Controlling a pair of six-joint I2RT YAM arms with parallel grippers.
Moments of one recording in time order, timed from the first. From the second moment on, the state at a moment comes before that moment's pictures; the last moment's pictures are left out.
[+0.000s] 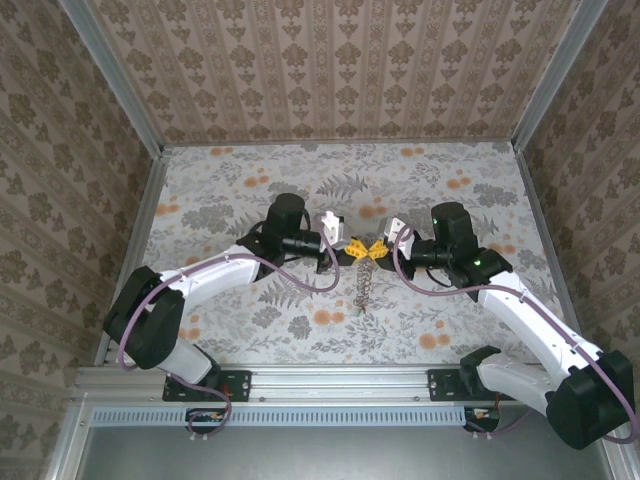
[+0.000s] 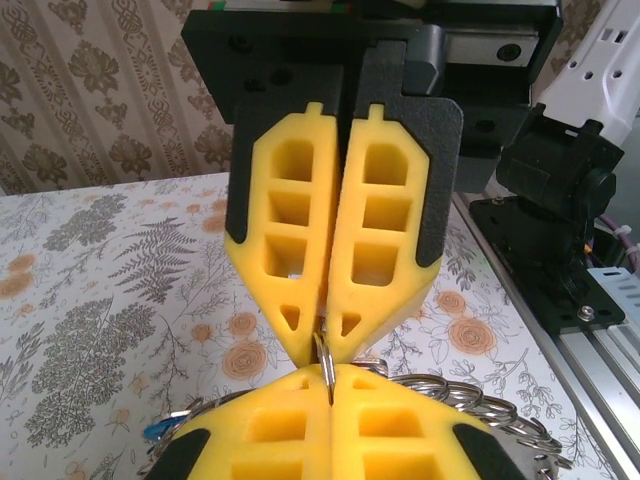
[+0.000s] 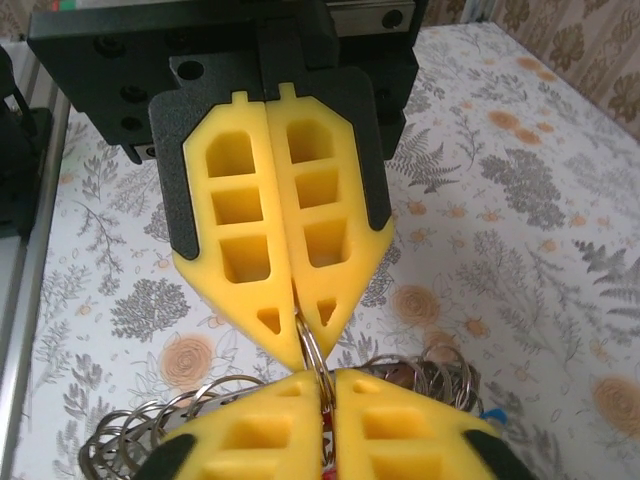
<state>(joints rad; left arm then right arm) -0.75 1.51 0.91 0.25 0.95 0.37 0.37 1.05 0.78 -0.32 -0.69 -0.52</state>
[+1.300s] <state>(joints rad) -0.82 1.49 1.12 -0.27 0.71 0.64 0.43 1.06 0.86 -0.48 -0.57 -0.59</state>
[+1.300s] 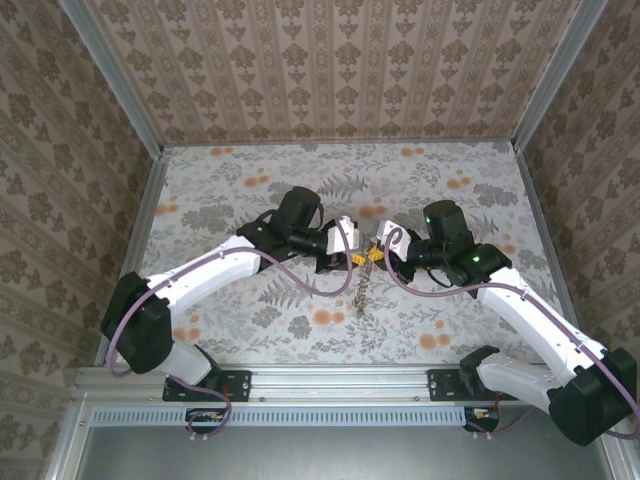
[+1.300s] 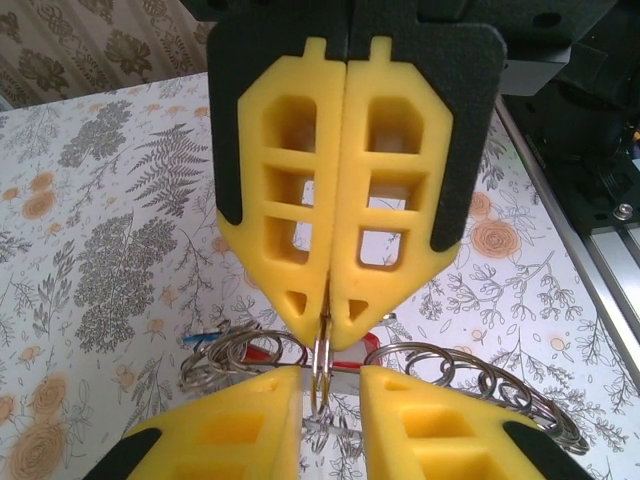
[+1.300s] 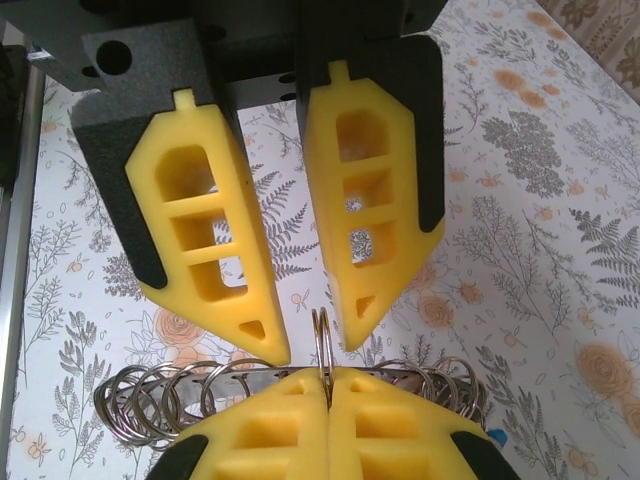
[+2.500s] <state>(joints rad) -0.82 1.49 1.12 -0.22 0.70 0.64 0.43 1.06 0.86 -0.48 -0.55 -0.60</state>
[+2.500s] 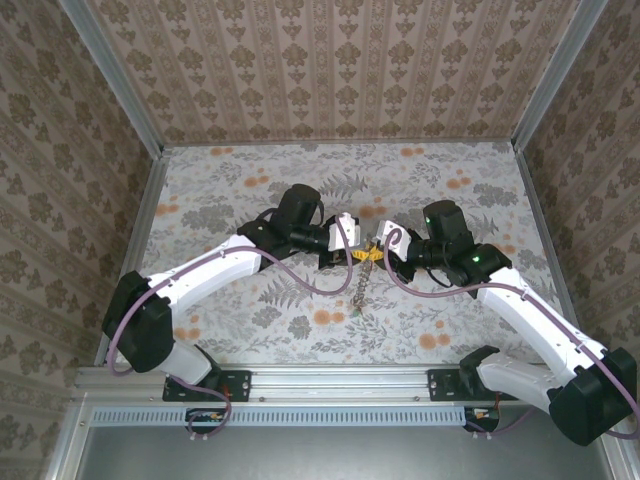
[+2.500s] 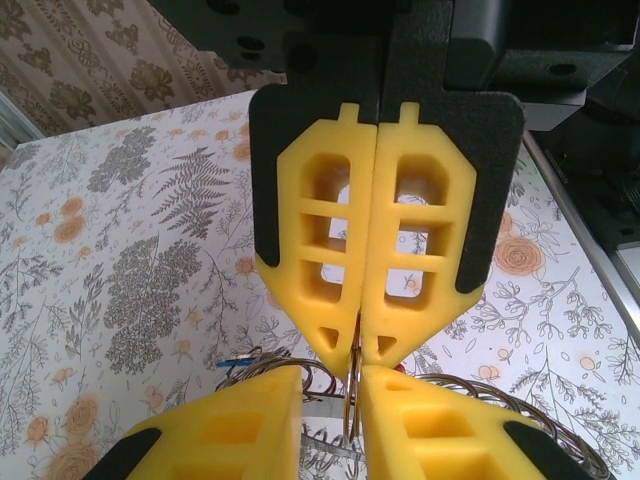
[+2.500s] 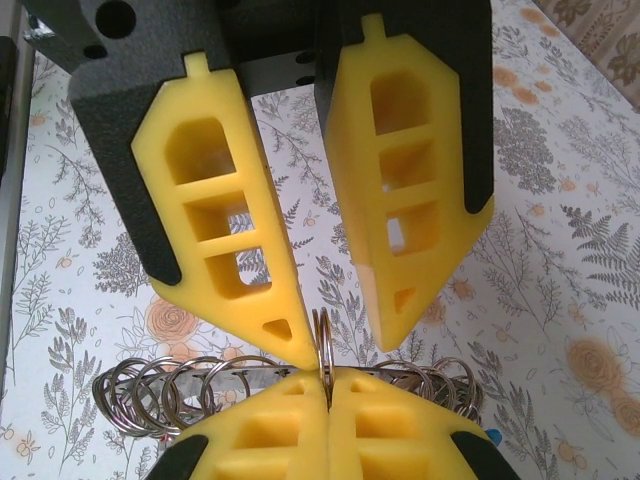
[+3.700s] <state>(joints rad) -0.76 1.49 0.96 0.09 0.89 0.45 0.43 1.02 0.77 -0.33 -0.57 -0.57</state>
